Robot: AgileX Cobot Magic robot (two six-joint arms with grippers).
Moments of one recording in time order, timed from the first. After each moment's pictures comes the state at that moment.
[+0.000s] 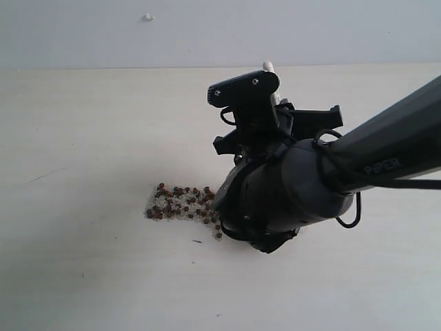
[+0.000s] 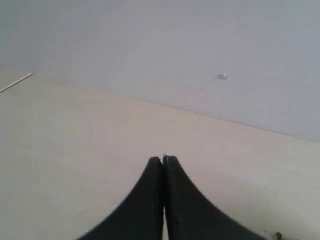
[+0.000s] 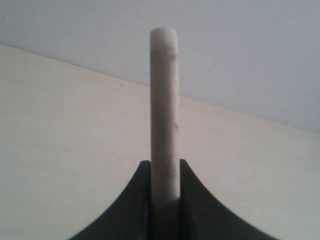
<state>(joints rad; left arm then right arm) -0.03 0.01 0.00 0.10 0.19 -0.38 0.95 2.04 -0.96 -1.73 1.19 2.12</state>
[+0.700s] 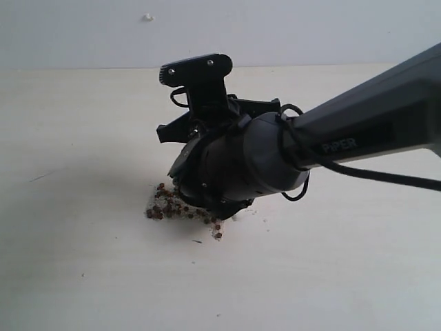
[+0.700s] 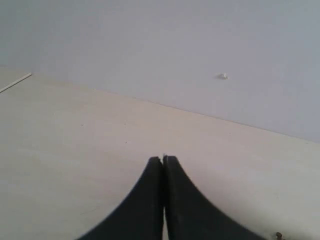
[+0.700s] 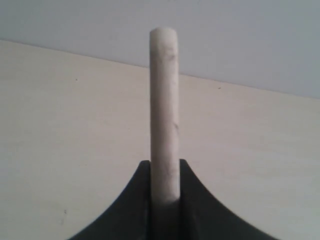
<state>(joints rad) -0.03 0.01 0.00 0.10 0.19 -0.38 0.96 2.09 -1.18 -1.73 0.93 2.12</state>
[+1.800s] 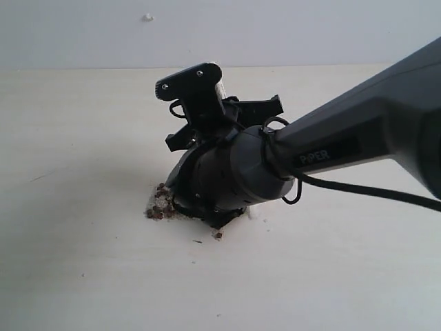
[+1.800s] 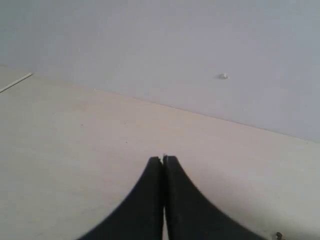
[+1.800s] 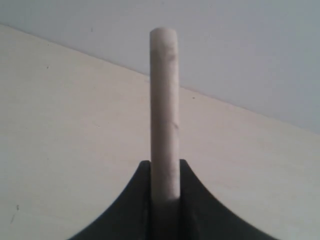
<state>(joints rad) -0.03 0.01 0.00 0.10 0.19 -0.38 0.96 2.15 -1.19 -1.73 1.03 2.00</state>
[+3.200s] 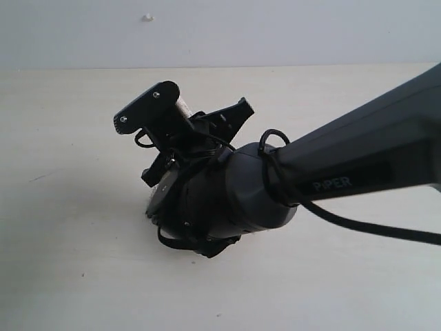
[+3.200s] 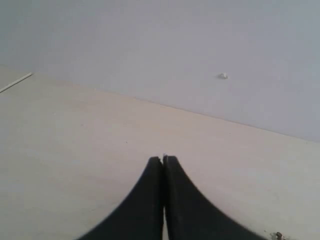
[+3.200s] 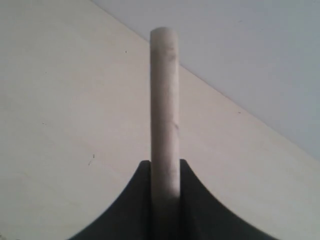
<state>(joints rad) -0.03 0.01 0.00 0.10 0.19 -0.38 1.06 2.08 -1.15 -1.72 0.93 1.78</state>
